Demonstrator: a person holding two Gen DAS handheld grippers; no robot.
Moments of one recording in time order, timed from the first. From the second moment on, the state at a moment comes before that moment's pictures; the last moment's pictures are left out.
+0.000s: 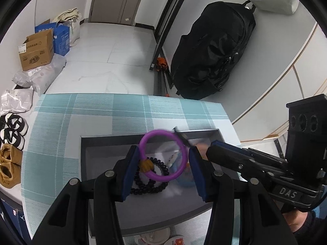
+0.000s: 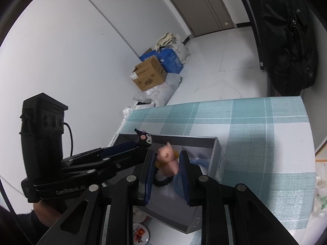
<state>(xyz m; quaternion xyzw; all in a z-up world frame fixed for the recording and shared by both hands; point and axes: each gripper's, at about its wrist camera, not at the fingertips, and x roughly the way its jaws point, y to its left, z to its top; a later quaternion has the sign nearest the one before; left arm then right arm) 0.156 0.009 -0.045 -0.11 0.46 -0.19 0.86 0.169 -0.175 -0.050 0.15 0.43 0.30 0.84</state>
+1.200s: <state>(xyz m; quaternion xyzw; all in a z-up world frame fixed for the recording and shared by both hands) 0.089 0.010 -0.030 -0.09 0.43 -0.14 0.89 0.113 -0.179 -0.023 0.07 0.36 0.27 0.89</state>
